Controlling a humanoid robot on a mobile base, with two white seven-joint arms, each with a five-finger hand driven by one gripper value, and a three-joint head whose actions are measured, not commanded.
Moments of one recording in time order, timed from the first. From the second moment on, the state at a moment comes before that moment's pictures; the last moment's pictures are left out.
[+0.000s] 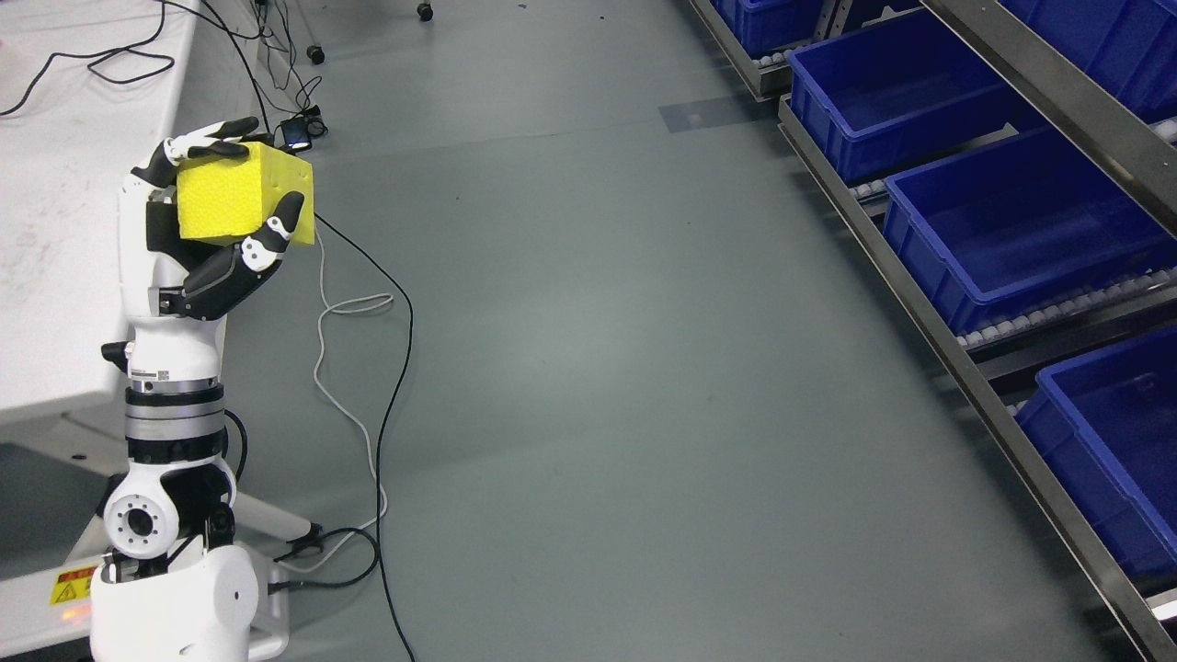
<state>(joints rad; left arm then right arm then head) -0.27 0.00 0.22 -1.71 0.25 -0.38 -0.30 0.05 0.00 0.00 0.00 0.00 -0.01 0.00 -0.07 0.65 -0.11</state>
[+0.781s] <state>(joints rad) -0.27 0.00 0.23 -1.71 0.25 -0.38 -0.30 0.05 0.00 0.00 0.00 0.00 -0.01 0.00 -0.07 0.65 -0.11</state>
